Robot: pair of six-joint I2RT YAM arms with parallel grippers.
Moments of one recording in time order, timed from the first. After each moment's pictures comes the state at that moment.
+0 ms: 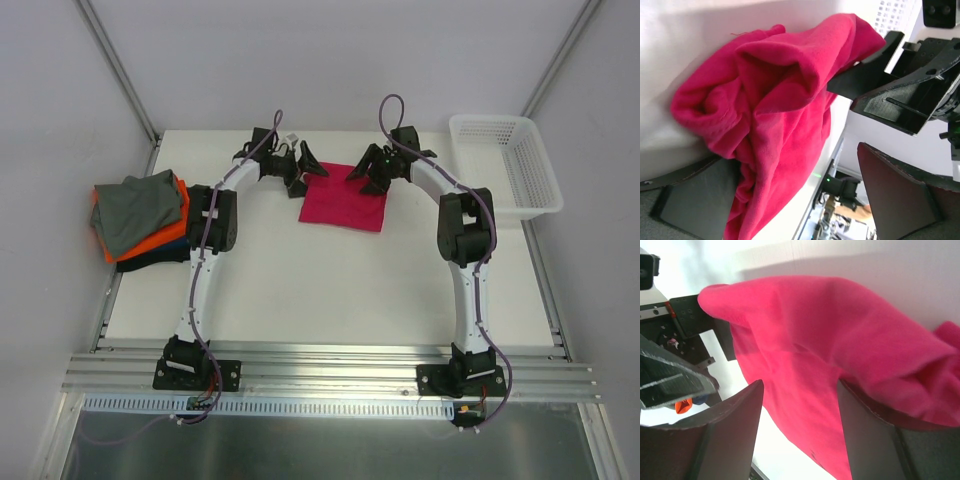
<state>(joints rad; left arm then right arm) -0.21 2.64 2.19 -0.39 0.98 -0.77 0.26 2.35 1.92 -0.43 -0.48 0.76</state>
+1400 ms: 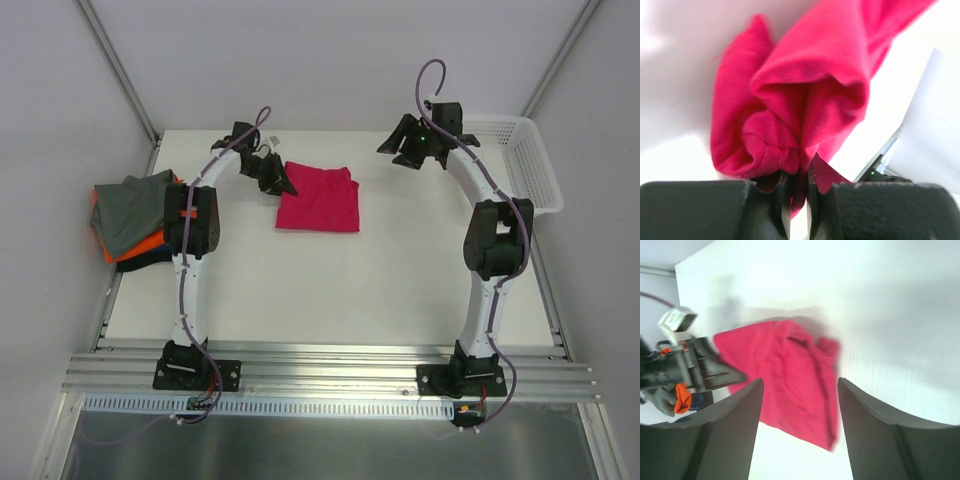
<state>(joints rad) -0.18 2.44 2.03 -0.67 0.79 -0.48 0.15 2.13 1.87 -0.43 -0.44 0.59</state>
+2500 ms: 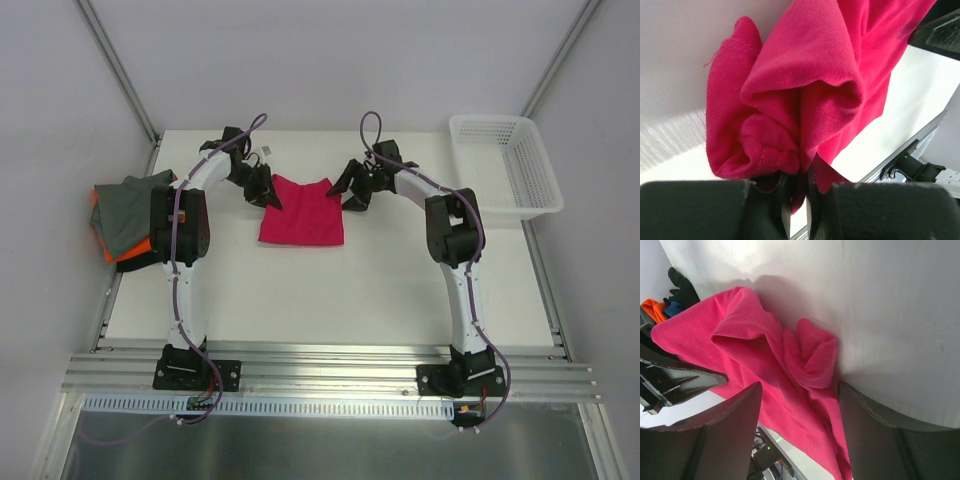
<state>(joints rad) -0.13 2.24 1.84 -0.87 0.65 -0.26 0.33 2.40 1.86 -0.37 -0.64 0.83</state>
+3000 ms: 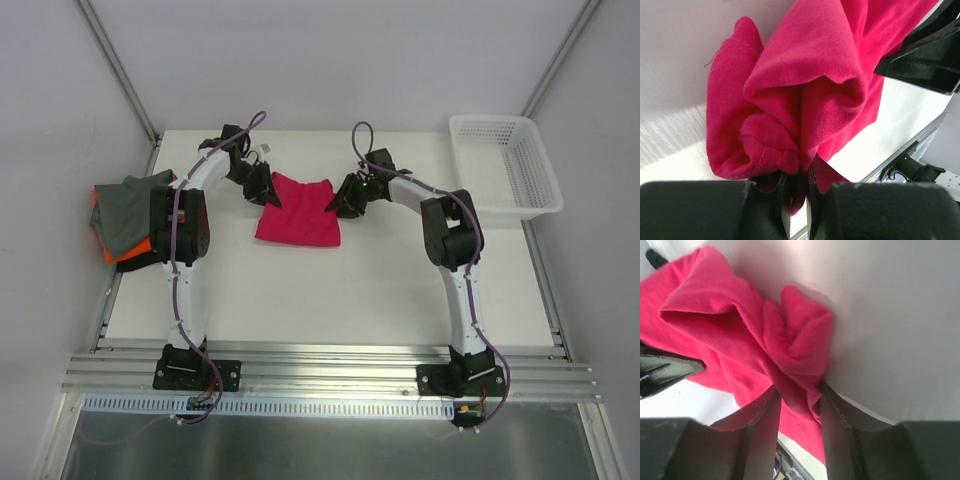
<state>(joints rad) -0.12 2.24 1.87 -0.88 0.64 -0.26 0.37 2.36 1.75 -0.35 -0.64 0.84</state>
